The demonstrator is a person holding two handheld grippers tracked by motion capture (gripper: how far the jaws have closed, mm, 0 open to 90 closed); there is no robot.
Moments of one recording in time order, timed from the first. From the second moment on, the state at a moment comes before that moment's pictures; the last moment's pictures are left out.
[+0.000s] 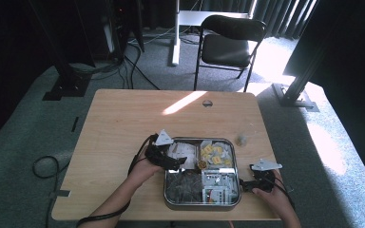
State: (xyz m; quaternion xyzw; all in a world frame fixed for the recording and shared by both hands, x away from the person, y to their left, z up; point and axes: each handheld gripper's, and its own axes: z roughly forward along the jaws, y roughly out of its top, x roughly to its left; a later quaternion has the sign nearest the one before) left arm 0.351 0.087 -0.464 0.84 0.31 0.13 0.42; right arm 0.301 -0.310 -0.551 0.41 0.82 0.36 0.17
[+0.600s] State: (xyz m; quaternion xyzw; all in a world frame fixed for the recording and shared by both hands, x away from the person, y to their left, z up) left arm 0.350 0.141 -0.482 0.83 0.31 0.15 0.44; right arm 0.301 -0.310 -0.551 0.41 0.82 0.36 0.17
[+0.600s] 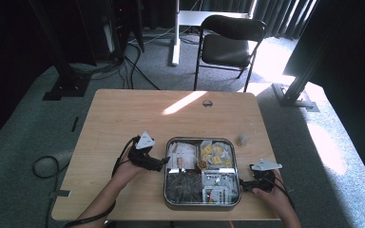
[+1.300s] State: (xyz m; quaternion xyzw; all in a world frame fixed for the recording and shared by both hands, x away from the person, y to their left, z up) left arm 0.341 0.193 -0.510 0.82 0.35 0.15 0.43; right arm 0.301 -0.310 -0.551 0.41 0.82 0.36 0.17
